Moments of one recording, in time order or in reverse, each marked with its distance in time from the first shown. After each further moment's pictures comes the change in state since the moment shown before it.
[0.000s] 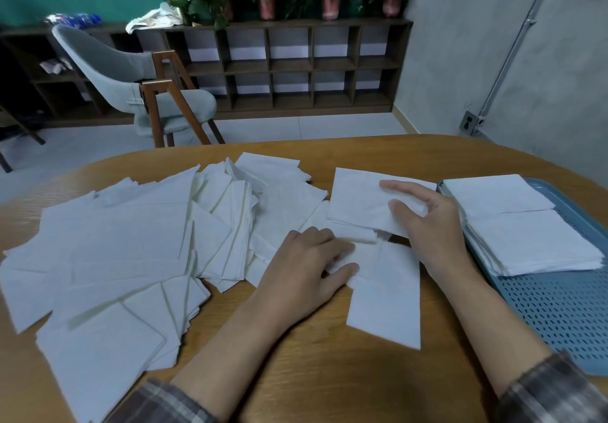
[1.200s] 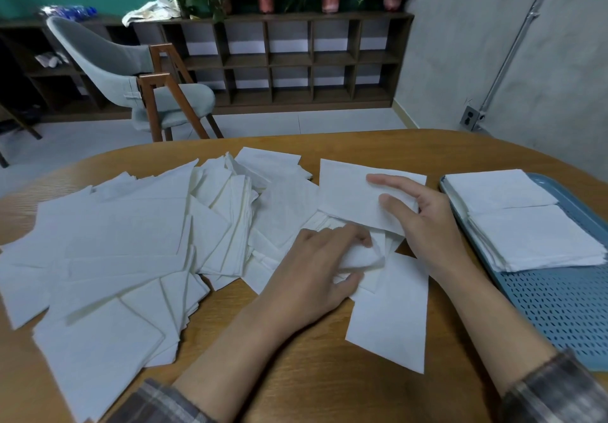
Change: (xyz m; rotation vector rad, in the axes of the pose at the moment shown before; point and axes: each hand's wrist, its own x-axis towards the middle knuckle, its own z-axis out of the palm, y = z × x) left_hand -0.003 0.023 -0.012 -0.151 -0.074 0.029; right_hand -0.008 -0.014 0.005 0.095 -0.171 -0.036
